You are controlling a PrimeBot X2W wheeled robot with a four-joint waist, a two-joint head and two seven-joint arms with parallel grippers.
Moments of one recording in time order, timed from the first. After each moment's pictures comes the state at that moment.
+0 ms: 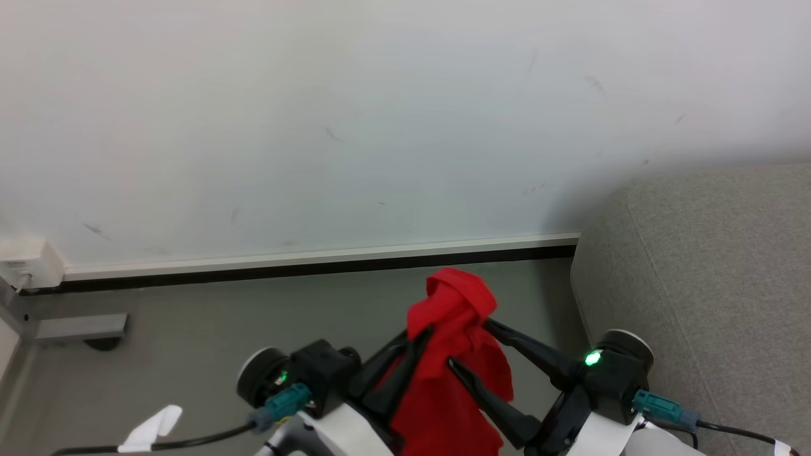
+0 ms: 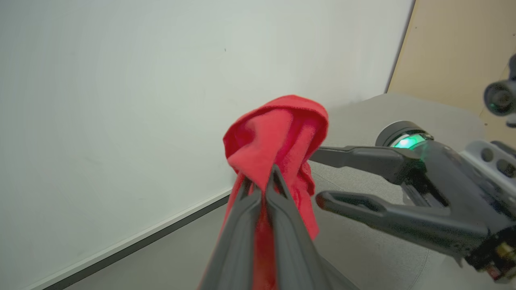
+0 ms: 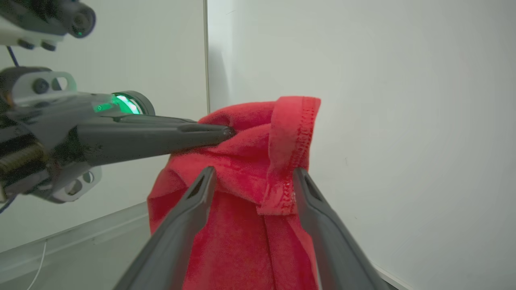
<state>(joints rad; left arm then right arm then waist) -0.18 0.17 -0.47 -0.15 -0.26 -0.10 0.13 -0.51 -0.37 0.98 0.15 0.67 0.13 -0.26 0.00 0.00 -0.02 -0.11</state>
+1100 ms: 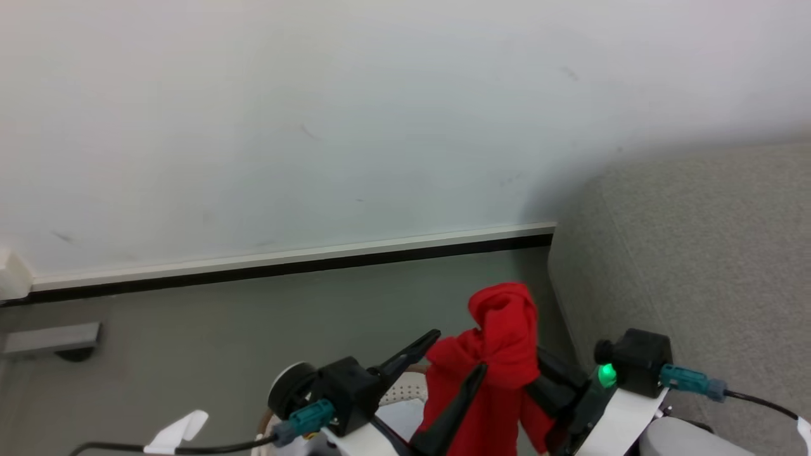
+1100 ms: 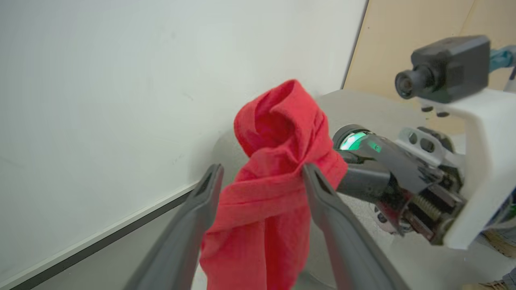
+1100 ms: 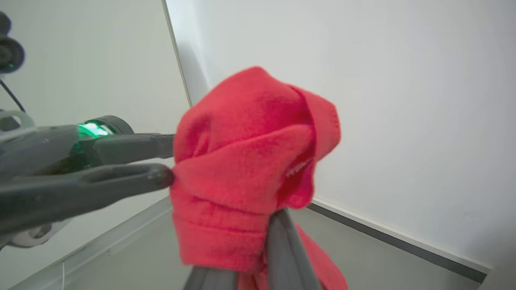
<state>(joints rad) -0.19 0.19 -0.58 -0.16 -0.34 -0.08 0.11 -0.58 -0.45 1.08 0.15 0.92 0.13 -0.26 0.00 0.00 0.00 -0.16</state>
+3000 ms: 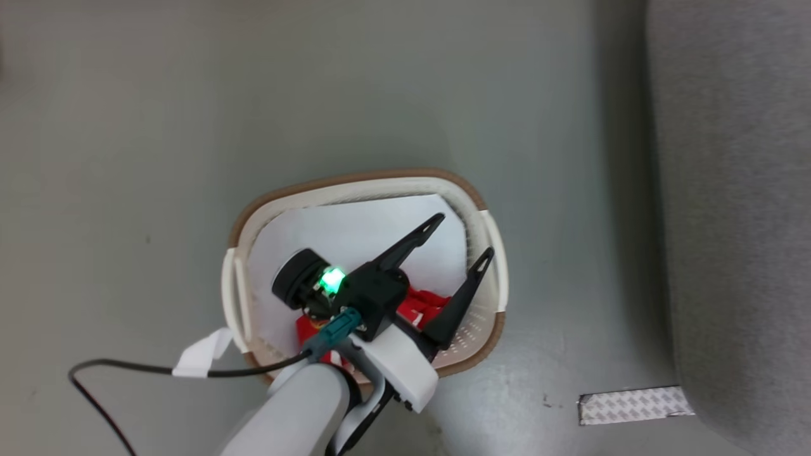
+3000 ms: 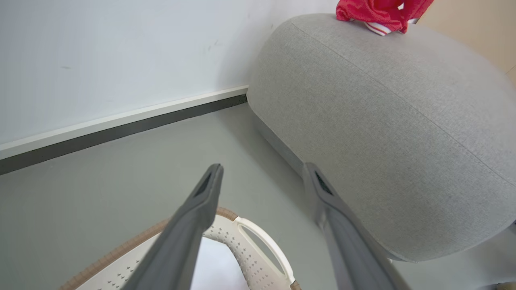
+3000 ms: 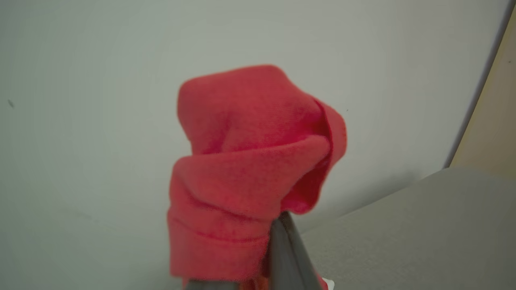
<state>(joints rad) -0.53 0.15 -0.63 0.08 -0.20 -0.05 -0.05 -1.42 -0.61 -0.22 0.95 0.36 0.13 -0.13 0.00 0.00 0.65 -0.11</state>
